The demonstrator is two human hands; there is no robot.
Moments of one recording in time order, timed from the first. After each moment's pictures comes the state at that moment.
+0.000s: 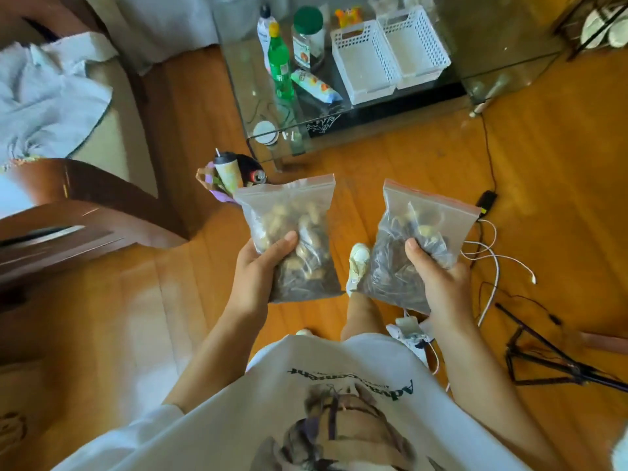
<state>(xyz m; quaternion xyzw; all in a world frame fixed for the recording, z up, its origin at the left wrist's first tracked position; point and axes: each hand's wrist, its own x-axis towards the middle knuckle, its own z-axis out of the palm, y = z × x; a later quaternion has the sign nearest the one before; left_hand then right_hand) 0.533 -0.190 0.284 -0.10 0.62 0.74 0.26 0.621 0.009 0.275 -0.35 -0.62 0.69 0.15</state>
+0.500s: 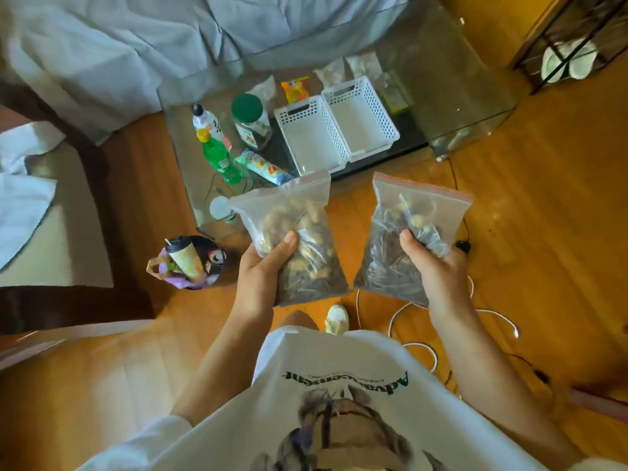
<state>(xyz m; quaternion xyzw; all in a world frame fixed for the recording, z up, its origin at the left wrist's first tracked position) 0.337 0.042 0.297 -0.09 0.61 0.75 0.26 0.422 0.234 0.291 -0.32 -0.63 0.68 0.18</state>
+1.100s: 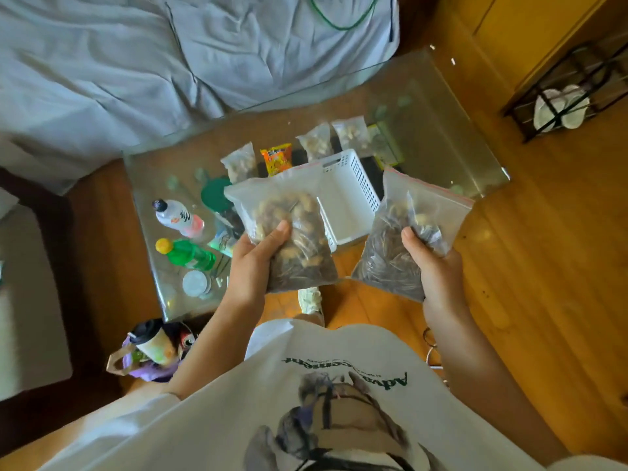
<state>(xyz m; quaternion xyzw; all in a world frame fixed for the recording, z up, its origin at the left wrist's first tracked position) 0.078 0.190 0.283 -0.08 0.62 0.73 0.27 0.181 0.386 0.270 -0.39 -0.58 0.69 0.19</state>
